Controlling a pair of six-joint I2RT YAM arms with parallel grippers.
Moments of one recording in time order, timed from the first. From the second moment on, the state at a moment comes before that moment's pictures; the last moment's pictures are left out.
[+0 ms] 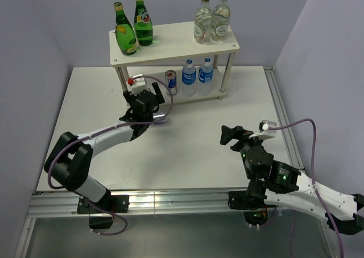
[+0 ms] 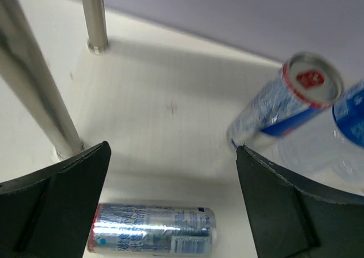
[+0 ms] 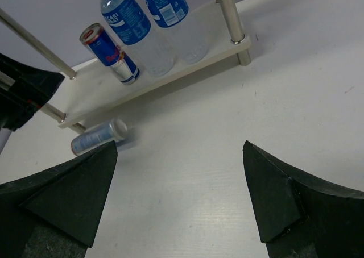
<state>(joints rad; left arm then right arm) -0.63 1.56 0.95 0.42 -0.76 -0.36 1.11 0.41 0.56 -0.38 1.05 0.62</state>
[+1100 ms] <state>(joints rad) -0.92 1.20 0.93 -0.91 -0.43 -1.92 1.12 0.28 0.56 -0.41 1.05 0.66</state>
